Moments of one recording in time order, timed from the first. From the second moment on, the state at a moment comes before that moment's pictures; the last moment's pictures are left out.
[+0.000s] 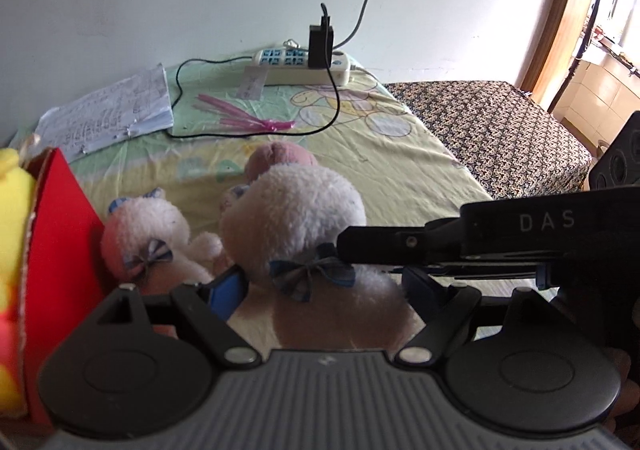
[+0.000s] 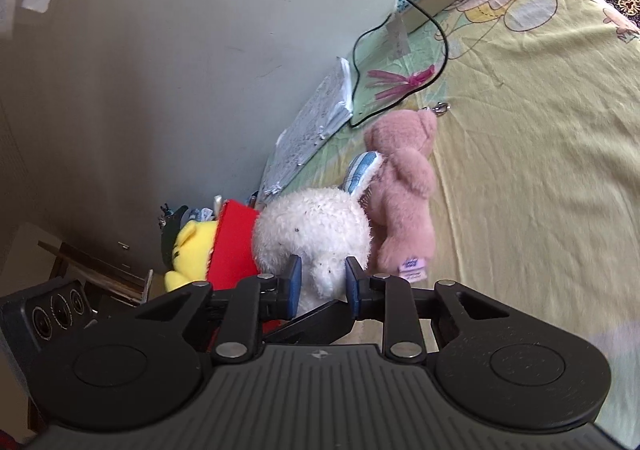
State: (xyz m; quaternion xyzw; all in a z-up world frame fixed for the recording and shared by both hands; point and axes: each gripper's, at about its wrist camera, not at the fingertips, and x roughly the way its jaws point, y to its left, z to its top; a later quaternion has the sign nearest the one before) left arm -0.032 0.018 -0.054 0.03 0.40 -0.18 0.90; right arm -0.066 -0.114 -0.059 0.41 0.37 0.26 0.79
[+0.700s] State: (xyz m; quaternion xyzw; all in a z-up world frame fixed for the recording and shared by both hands) left arm -0.109 0.158 0.042 0.02 0.24 -0.22 0.94; right arm -0.120 0.020 0.041 0.38 0.22 0.29 0.85
